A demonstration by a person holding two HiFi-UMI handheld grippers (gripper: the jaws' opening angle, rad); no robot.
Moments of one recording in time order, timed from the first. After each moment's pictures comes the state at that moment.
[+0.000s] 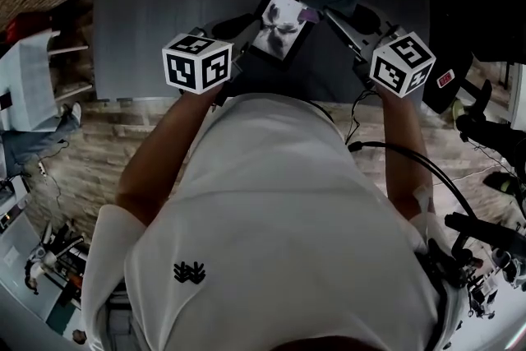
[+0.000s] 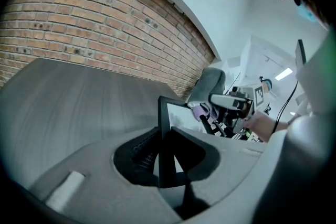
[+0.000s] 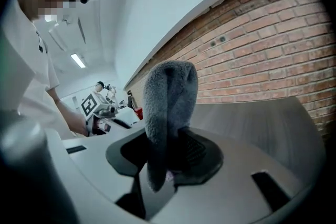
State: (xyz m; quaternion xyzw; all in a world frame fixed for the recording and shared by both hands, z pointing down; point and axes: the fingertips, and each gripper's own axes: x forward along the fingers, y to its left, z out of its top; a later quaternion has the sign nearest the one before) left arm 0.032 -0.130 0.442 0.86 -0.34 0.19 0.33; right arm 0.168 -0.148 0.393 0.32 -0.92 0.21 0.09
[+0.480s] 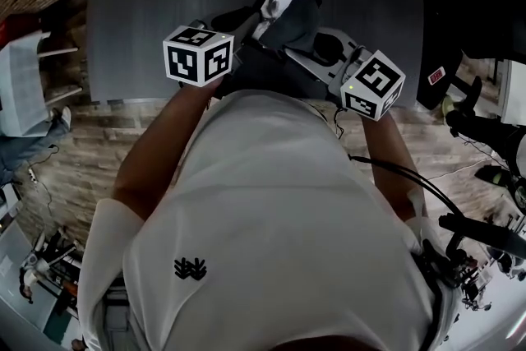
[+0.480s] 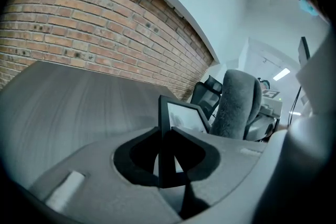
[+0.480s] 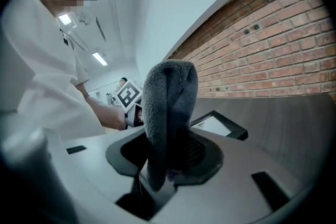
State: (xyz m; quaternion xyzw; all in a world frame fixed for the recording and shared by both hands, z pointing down) left arm 0.016 -0.144 0.439 0.87 -0.34 0.18 0.32; right arm 0.070 -0.077 0.384 0.21 -0.95 0.20 0.11
